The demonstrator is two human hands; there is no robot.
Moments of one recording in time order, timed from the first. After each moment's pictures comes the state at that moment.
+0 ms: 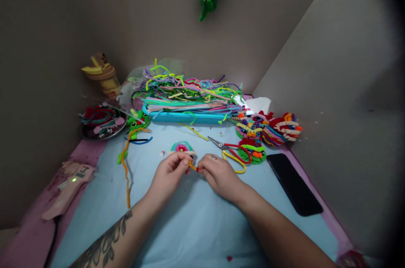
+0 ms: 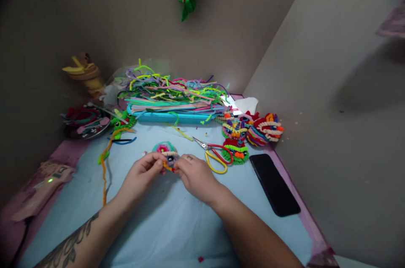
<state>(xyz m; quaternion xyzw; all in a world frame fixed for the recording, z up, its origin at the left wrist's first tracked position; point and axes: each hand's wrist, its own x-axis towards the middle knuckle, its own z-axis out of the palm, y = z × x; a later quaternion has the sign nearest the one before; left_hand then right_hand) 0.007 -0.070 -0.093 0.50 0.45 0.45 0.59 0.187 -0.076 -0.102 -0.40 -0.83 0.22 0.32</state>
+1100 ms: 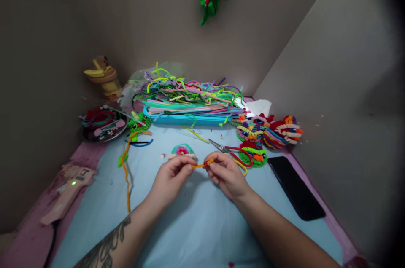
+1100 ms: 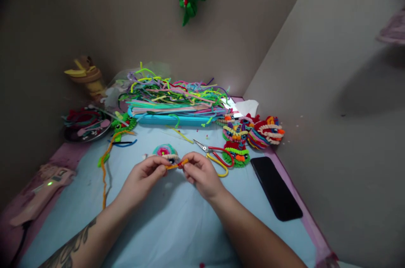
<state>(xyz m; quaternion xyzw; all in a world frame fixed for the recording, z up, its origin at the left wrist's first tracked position) 0.004 -0.072 -0.083 0.52 0.44 0.44 0.58 0.181 -0.077 -0.104 -0.40 -0.39 0.66 0.50</state>
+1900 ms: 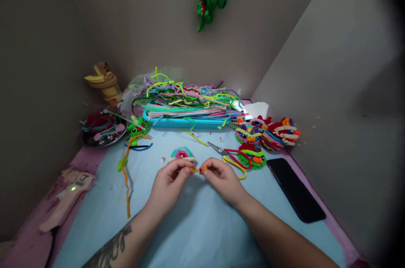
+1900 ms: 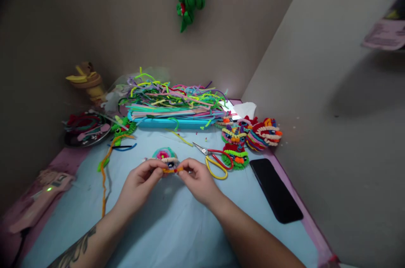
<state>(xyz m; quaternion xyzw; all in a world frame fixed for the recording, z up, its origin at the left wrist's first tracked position) 0.007 -0.076 -0.079 0.53 0.47 0.47 0.53 0.180 -0.078 -0.105 -0.45 -0.59 0.49 0.46</state>
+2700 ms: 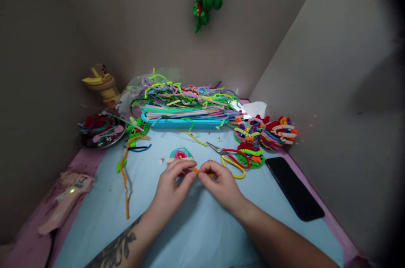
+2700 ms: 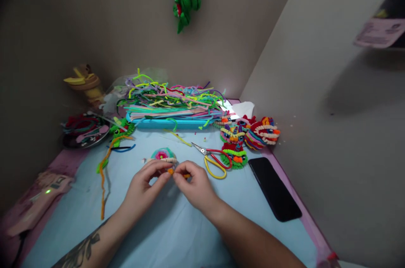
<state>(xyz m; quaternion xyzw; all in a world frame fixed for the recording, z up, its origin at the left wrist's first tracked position) 0.010 -0.080 -0.086 0.67 0.47 0.42 0.39 0.170 -0.087 -0.101 -0.49 -0.59 0.44 0.46</state>
